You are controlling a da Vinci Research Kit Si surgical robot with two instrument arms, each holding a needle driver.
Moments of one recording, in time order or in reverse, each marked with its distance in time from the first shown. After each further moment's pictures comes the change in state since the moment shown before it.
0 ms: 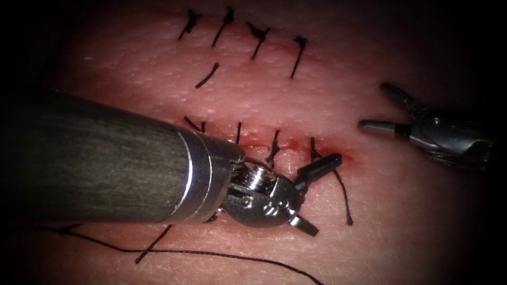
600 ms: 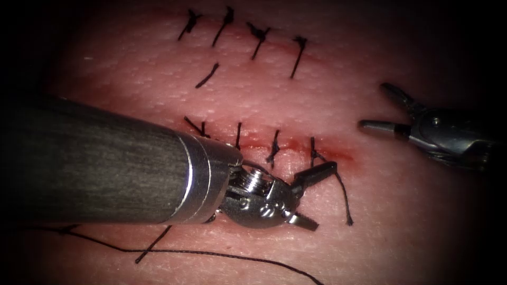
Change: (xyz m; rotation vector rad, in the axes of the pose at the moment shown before) right arm 0.000 0.000 0.000 -0.001 0.000 0.000; left arm 0.000 0.000 0.000 0.005 0.015 0.001
